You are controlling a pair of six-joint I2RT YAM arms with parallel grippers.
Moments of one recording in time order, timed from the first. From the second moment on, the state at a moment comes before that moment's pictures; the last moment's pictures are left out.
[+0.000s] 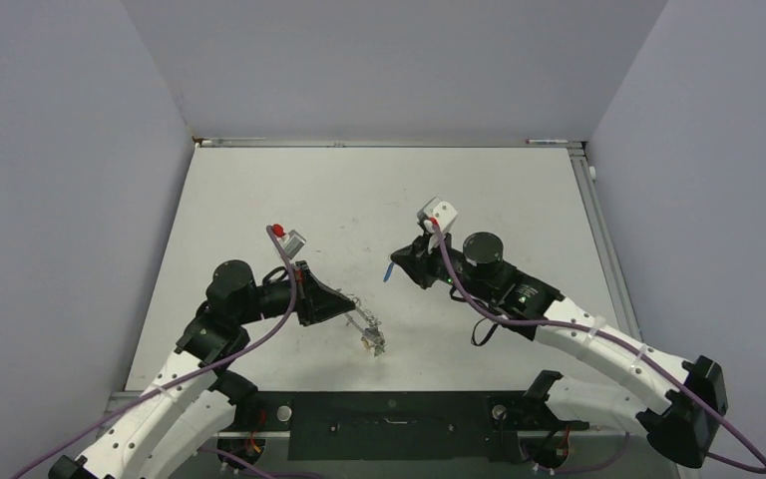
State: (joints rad) left arm -0.51 0.64 0.53 -0.04 0.72 -0.71; right arm 0.81 1.08 0.82 0.00 -0.10 0.15
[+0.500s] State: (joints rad) left arm -0.51 0.67 0.47 0.21 0.76 -0.82; right arm 1.04 0.99 0.87 -0.04 -0.09 -0.08
